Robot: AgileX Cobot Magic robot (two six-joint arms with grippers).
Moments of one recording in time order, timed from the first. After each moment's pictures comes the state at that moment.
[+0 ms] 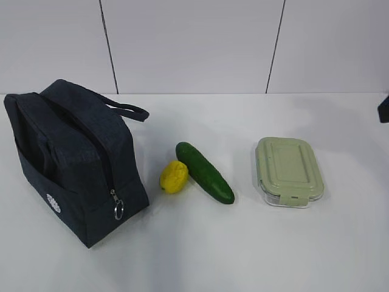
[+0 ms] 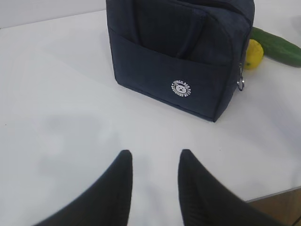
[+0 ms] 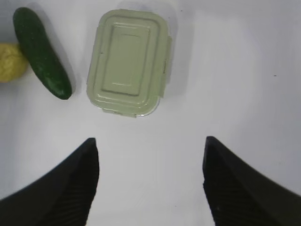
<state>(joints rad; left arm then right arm) -0.02 0.01 -0.53 -0.17 1.12 0.20 0.04 1.22 -1.09 0.15 1.01 -0.05</state>
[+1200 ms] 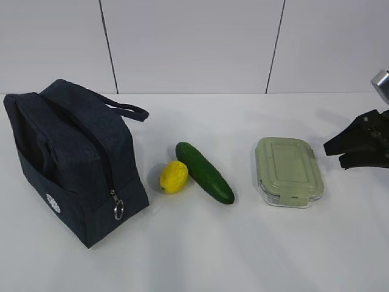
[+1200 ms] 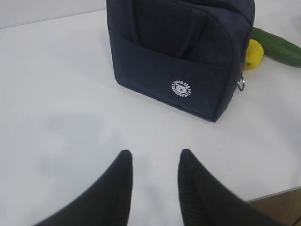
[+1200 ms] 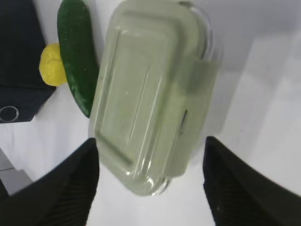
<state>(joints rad) -0.02 0.01 -0.53 -0.17 1.12 0.20 -0.35 1.96 -1.19 0.98 1.15 -1.03</state>
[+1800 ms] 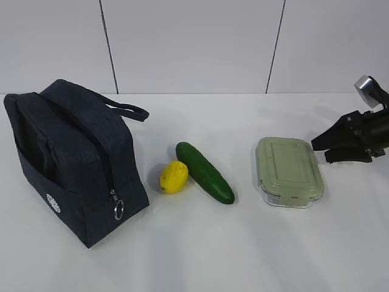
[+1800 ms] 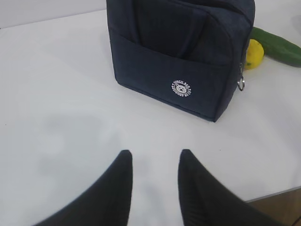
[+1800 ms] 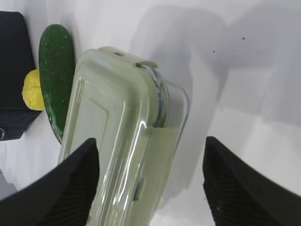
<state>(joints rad) -0.02 0.01 -0.53 -0.17 1.12 0.20 -0.34 2.18 -1.40 1.01 1.17 -1.06</state>
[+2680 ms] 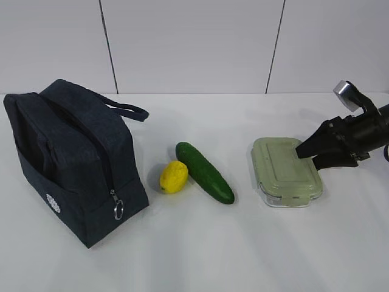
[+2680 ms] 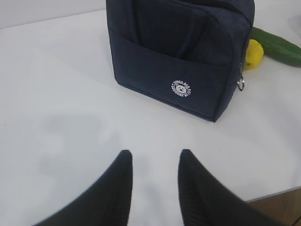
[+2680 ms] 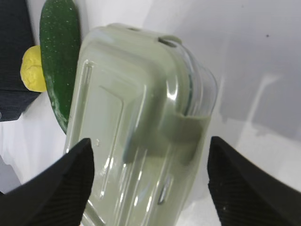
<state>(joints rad) -0.02 0.01 -0.53 -0.17 1.12 0.20 -0.26 2.19 -1.40 0.98 1.17 -1.04</state>
